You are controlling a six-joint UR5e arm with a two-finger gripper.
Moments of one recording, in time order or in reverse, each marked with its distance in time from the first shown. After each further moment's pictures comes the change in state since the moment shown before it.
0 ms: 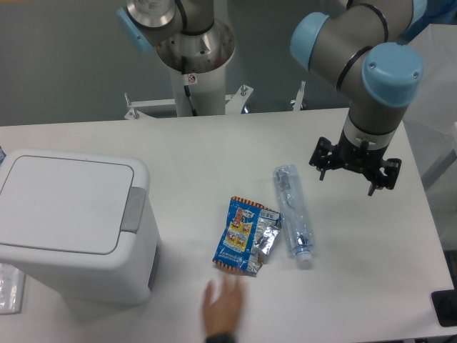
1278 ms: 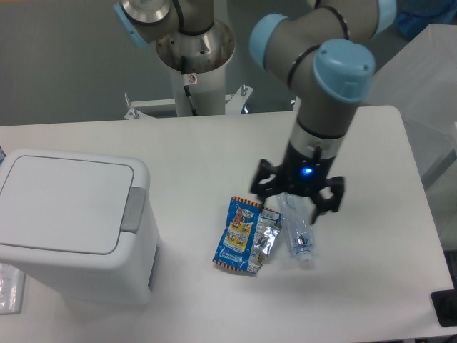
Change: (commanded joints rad) arm -0.138 0.090 -0.003 0.118 -0.547 -0.492
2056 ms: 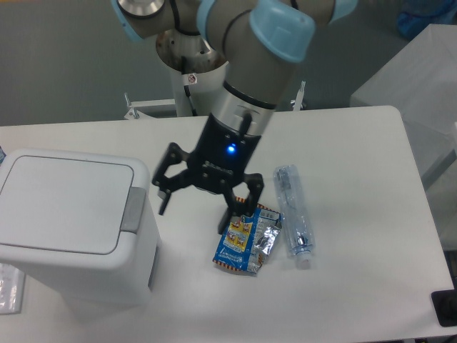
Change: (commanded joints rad) arm -0.120 0.086 -0.084 0.117 -0.062 -0.191
